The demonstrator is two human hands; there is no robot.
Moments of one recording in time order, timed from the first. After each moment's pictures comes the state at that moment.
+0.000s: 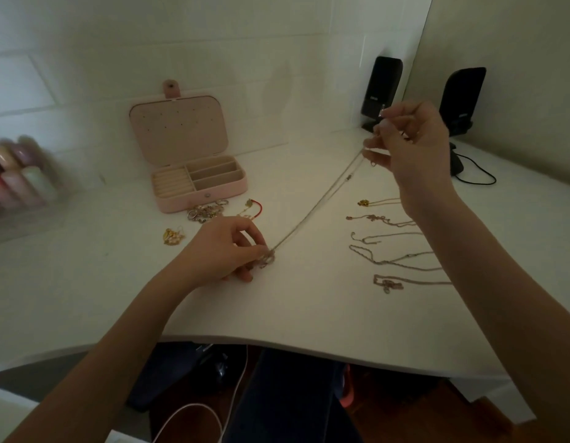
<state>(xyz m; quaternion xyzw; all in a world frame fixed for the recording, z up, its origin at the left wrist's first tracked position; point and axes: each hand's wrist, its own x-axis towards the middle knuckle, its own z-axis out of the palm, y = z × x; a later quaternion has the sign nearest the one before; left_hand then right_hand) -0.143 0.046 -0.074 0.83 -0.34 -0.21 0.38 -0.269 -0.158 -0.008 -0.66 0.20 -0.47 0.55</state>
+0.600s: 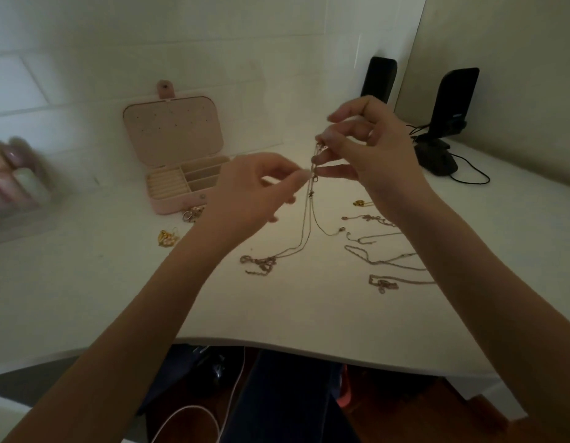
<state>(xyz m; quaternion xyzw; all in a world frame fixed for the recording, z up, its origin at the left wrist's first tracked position) -0.165 0.007 -0.021 0.74 -0.43 -0.08 0.52 -0.265 -0.127 0.002 -0.70 0.09 -0.36 0.61</state>
